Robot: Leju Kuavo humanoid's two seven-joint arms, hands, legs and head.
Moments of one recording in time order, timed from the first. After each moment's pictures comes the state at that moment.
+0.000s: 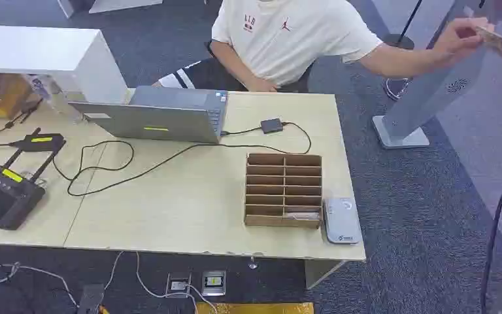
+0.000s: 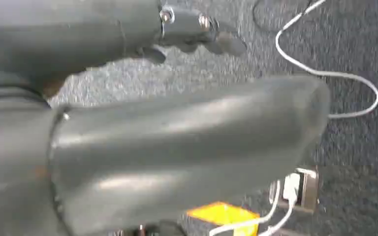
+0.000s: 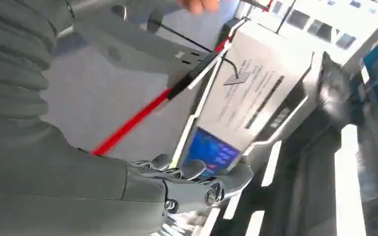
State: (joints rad) left arm -0.16 0.19 -0.73 -0.24 0.63 0.47 -0.36; right arm -0.75 -0.47 0.01 -1.12 0.39 -0.28 -0.23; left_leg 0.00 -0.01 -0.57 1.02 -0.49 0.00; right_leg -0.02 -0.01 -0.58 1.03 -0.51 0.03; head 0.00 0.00
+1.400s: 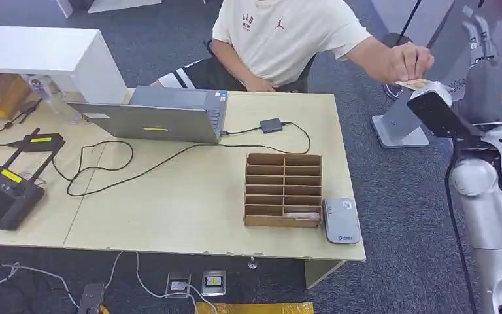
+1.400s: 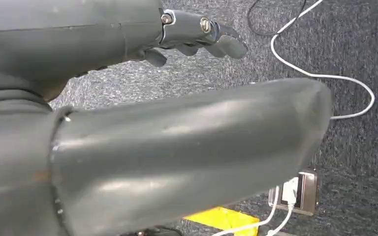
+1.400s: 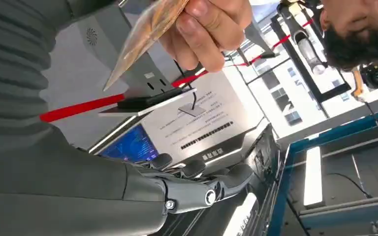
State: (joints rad) left arm -0.16 0.19 -0.73 -0.23 0.61 0.47 -0.37; right arm -0.71 -0.45 0.31 -1.22 0.70 -0.19 -0.23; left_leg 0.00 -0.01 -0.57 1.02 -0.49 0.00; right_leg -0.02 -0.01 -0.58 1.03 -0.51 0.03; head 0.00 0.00
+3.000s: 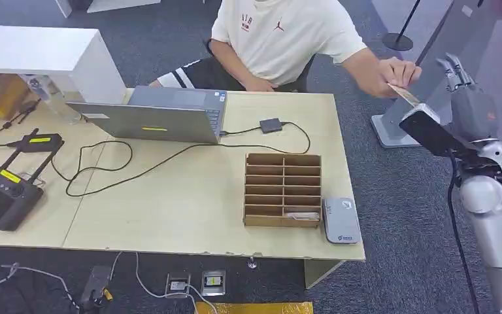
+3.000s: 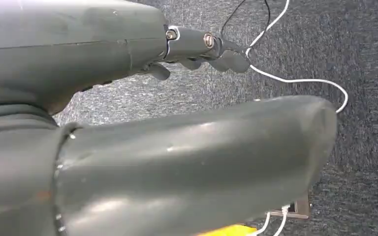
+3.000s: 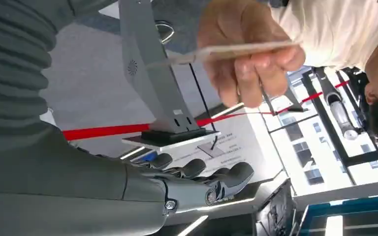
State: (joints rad) left arm -0.24 0.22 -0.78 -0.23 0.50 0.41 -0.28; right arm -0.62 -0.52 0.30 -1.29 0.70 0.02 -0.15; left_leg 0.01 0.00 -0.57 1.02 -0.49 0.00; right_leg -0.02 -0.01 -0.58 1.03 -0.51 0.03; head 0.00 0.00
